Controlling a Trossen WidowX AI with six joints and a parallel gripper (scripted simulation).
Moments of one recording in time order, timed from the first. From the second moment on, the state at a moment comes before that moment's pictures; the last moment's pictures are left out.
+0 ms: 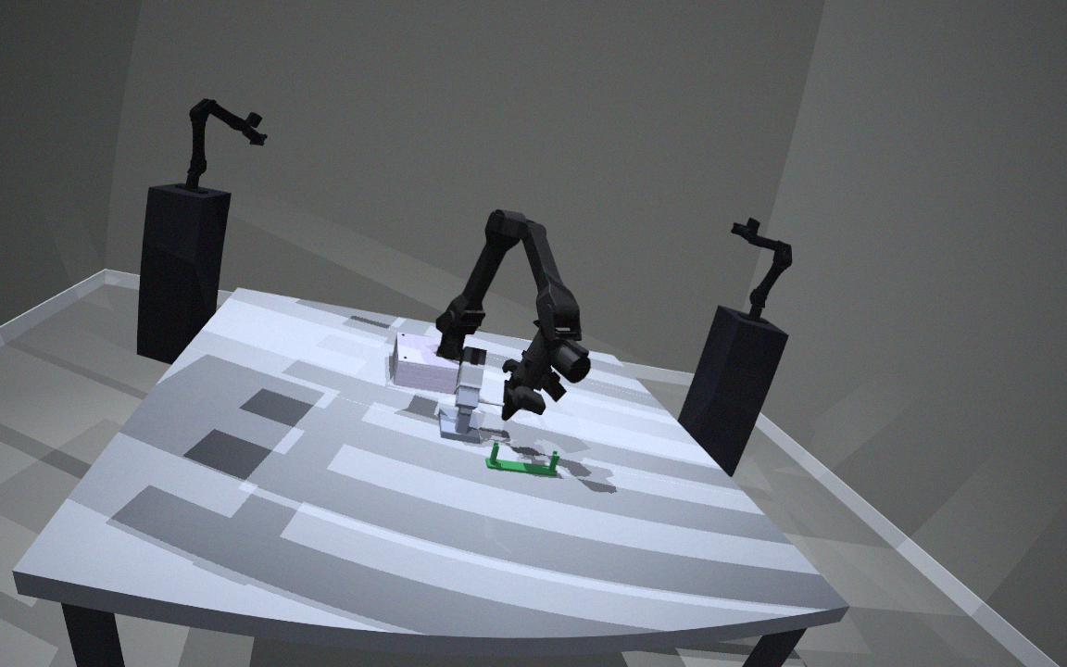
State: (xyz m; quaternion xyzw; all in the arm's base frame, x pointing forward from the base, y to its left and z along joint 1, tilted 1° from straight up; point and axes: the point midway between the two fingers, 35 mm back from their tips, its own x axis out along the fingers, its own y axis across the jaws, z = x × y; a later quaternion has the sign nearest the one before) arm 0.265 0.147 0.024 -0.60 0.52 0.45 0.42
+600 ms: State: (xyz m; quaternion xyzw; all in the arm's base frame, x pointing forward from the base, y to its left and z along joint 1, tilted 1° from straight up) arm 0.267 0.136 0.025 -0.60 0.52 0.45 0.42
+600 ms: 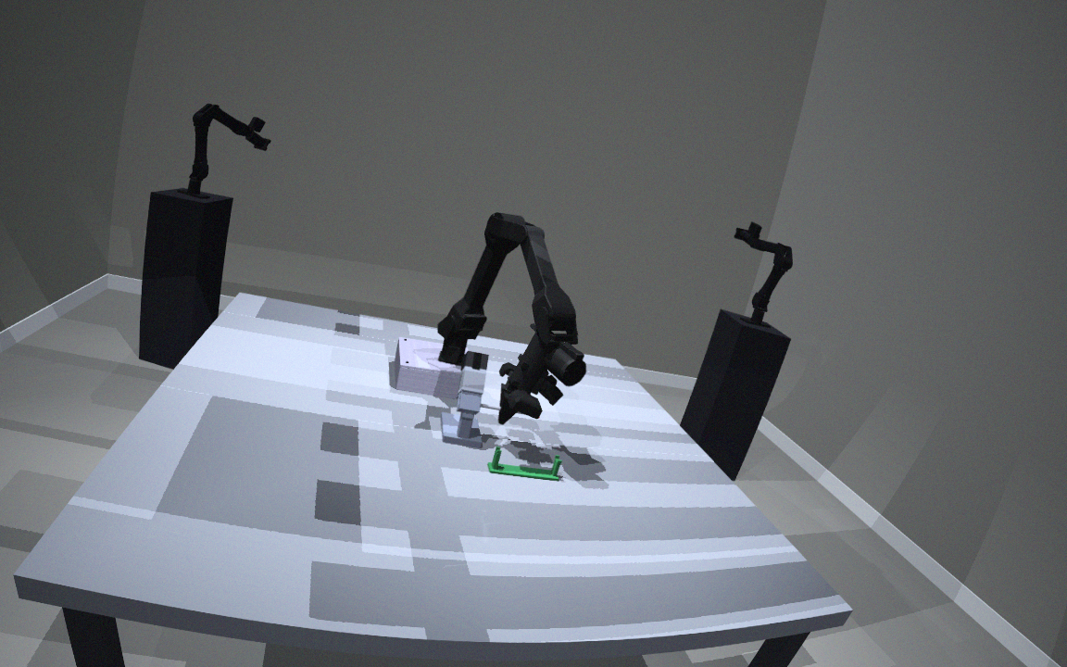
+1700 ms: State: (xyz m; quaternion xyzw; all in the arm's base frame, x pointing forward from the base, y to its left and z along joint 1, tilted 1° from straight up) arm 0.270 0.115 0.025 -0.59 0.52 0.45 0.41
